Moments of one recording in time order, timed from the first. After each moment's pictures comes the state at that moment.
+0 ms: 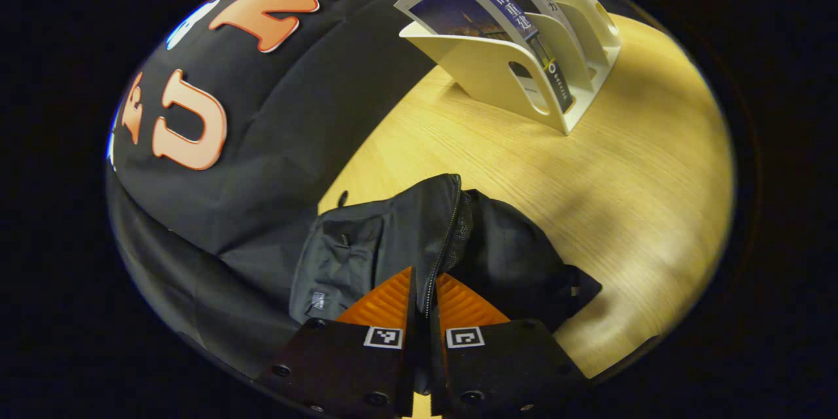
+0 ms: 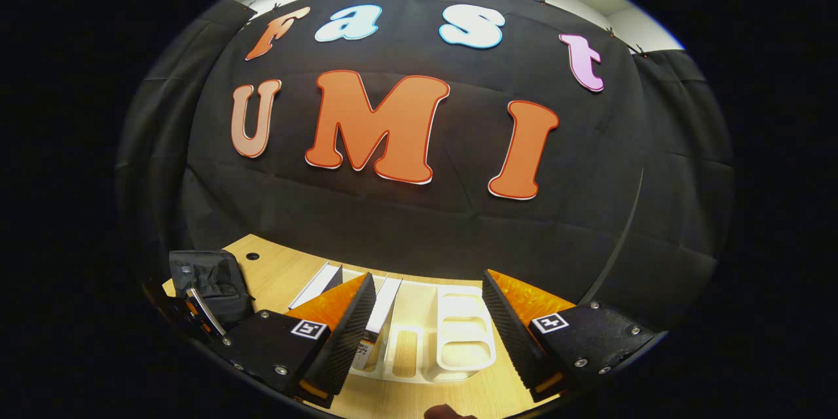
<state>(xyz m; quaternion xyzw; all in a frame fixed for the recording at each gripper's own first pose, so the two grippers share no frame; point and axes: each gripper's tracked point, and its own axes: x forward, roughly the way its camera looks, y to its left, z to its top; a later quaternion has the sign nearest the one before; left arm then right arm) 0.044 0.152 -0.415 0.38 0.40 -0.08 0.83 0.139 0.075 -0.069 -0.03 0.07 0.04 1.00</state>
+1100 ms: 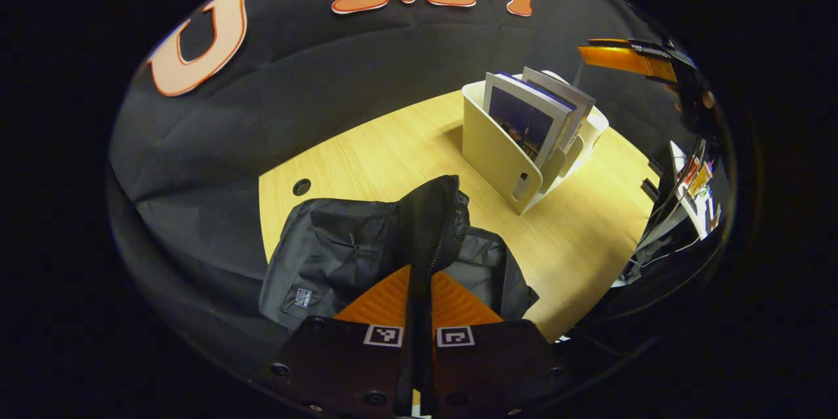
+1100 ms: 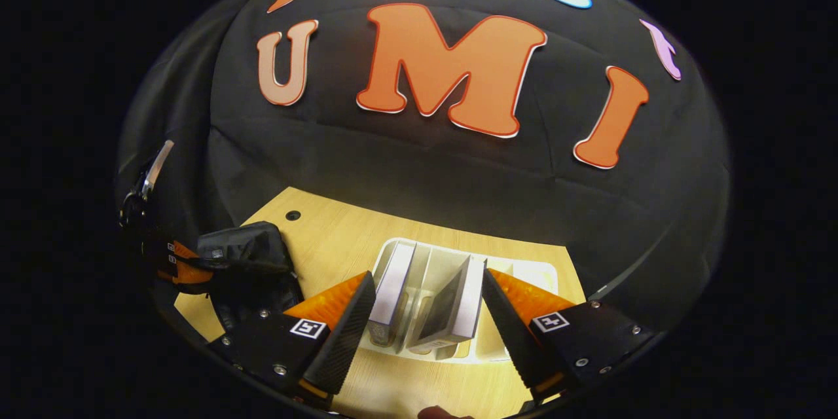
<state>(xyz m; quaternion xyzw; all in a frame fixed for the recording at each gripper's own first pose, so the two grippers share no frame) 0.077 0.201 -0.293 0.12 0.47 -0.22 0.85 0.178 0.206 -0.078 -0.07 0.24 0.13 0.96</state>
